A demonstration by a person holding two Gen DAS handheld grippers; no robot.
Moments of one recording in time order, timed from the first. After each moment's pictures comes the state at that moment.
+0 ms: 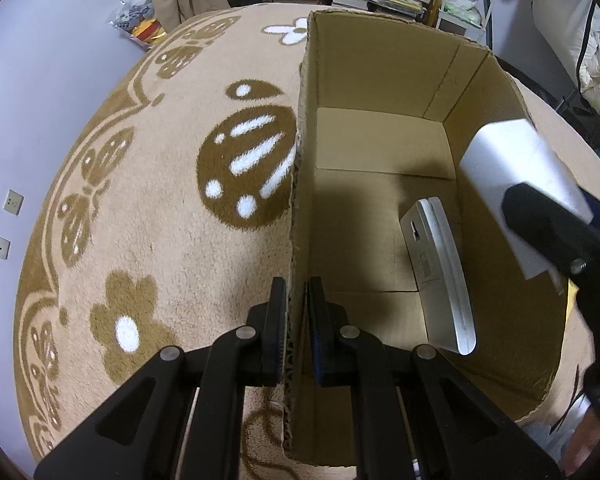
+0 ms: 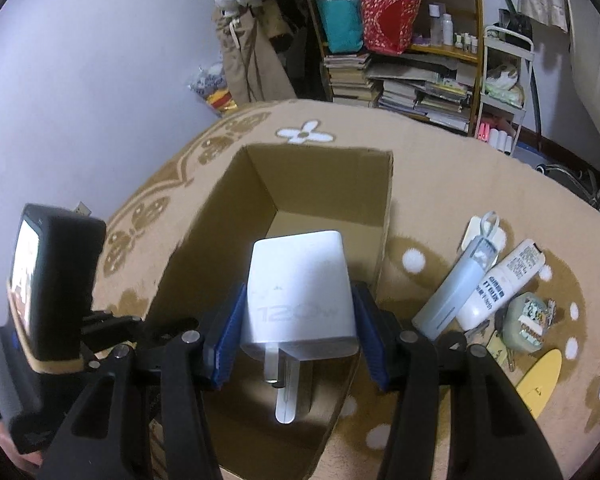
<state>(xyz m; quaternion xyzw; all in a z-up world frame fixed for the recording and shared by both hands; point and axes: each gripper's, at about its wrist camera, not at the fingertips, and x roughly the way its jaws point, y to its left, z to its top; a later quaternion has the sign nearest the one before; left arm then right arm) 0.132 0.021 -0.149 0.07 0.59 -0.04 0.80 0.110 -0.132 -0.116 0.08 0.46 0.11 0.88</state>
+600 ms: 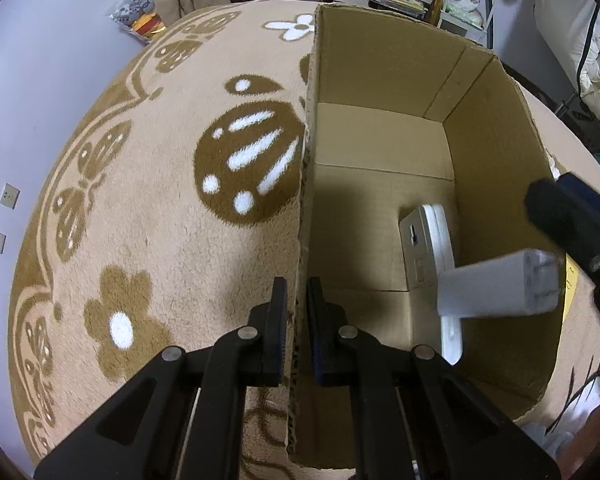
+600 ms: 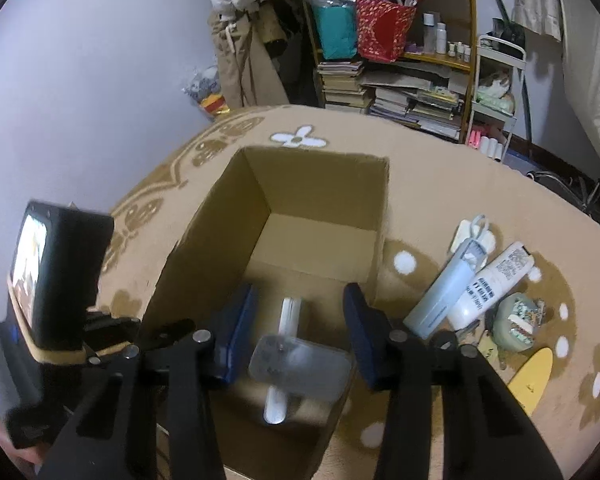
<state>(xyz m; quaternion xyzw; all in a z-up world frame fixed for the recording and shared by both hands) 0.134 0.022 -0.152 0.06 0.59 -0.04 0.80 0.101 -0.133 -0.105 0.06 0.44 0.09 0.89</state>
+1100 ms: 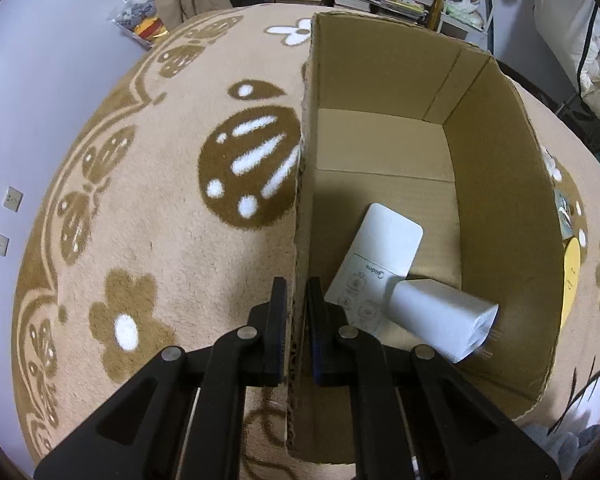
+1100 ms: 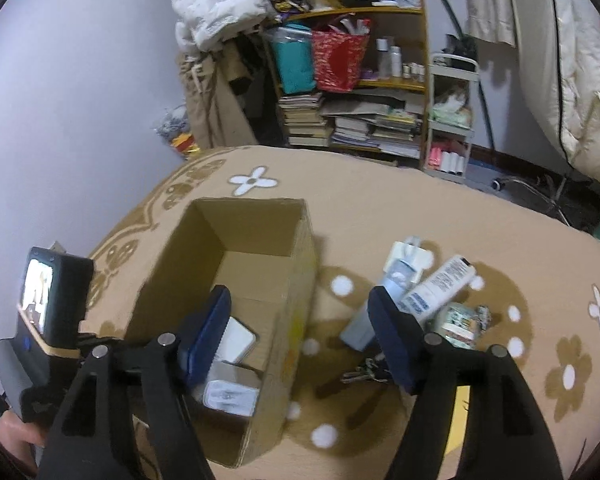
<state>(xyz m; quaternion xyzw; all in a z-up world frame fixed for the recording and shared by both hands) 0.133 0.021 -0.149 0.06 0.59 -0.04 0.80 0.084 -0.184 -0.080 0.09 0.40 0.03 0.91</state>
